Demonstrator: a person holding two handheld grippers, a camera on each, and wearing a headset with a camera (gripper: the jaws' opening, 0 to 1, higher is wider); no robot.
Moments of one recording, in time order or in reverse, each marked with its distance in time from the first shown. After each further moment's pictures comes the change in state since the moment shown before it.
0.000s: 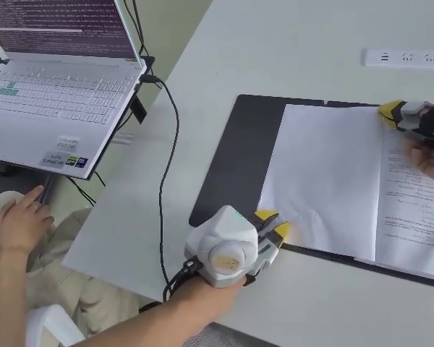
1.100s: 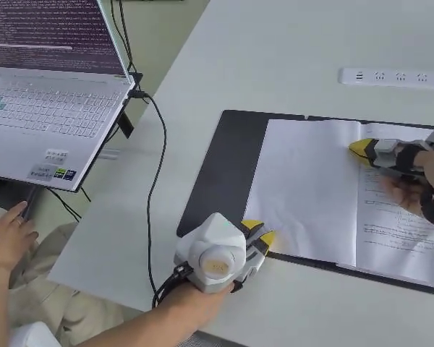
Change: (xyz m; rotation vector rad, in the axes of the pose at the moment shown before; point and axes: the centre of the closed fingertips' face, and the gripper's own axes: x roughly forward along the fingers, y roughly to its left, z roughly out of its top) left arm -0.001 -0.002 0.002 0.008 0.015 -0.001; right arm -0.033 0.000 -0.049 -0.015 0.133 0.035
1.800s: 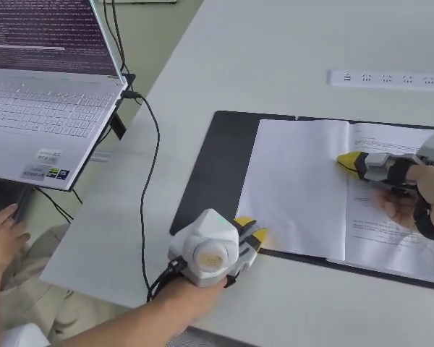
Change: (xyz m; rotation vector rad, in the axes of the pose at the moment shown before) left arm 0.001 0.000 0.000 0.001 0.006 0.000; right arm -0.017 -0.001 -0.026 0.026 0.055 0.041
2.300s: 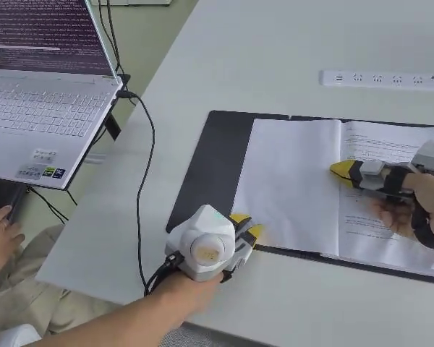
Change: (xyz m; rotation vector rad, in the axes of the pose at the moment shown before) left arm 0.000 0.001 0.000 0.003 0.002 0.000; right arm -0.014 0.004 -0.028 0.013 0.051 0.030
